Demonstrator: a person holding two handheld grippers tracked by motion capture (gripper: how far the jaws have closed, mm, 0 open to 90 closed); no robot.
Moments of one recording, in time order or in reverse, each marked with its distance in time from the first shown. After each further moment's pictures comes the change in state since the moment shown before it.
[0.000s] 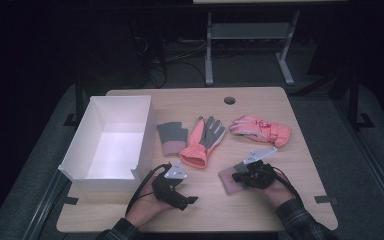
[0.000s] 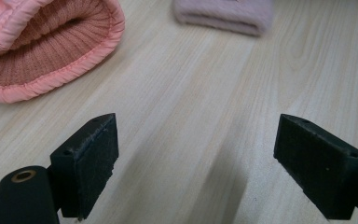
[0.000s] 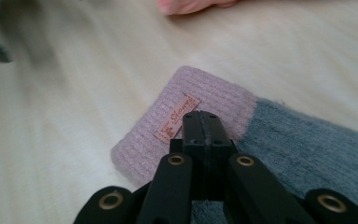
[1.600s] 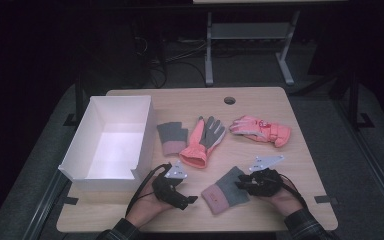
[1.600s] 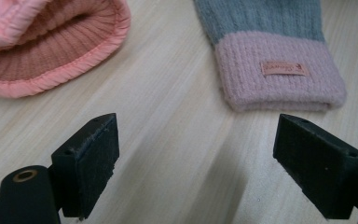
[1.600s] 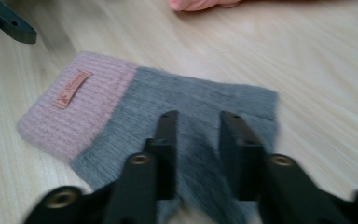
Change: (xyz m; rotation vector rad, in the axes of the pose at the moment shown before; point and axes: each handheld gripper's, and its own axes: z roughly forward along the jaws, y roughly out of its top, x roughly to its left) left arm 0.002 0.002 -0.001 0.032 0.020 -0.006; right arm 0.010 -0.016 -0.018 -0.045 -0.040 -0.048
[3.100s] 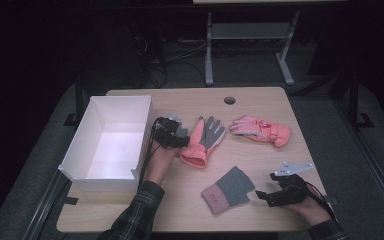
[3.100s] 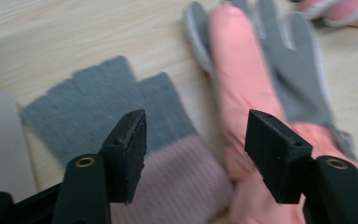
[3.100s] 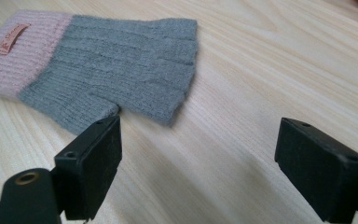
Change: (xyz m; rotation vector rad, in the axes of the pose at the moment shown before) left arm 0.110 0.079 0.012 -0.019 0.436 -0.388; right arm -0.018 -0.045 -0.038 0.006 -0.129 0.126
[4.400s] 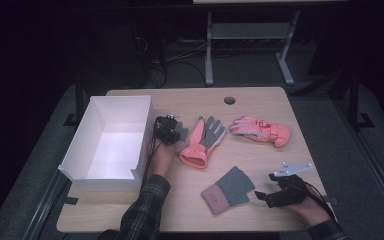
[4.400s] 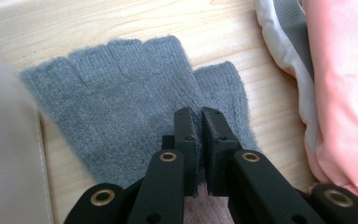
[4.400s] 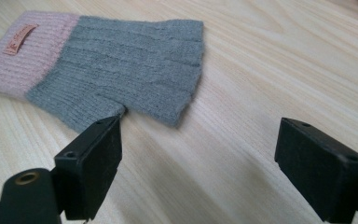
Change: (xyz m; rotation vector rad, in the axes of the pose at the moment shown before) left arm 0.018 -0.002 0.039 0.052 0.093 -0.085; right arm 0.002 0.000 0.001 -0.005 0.015 -0.001
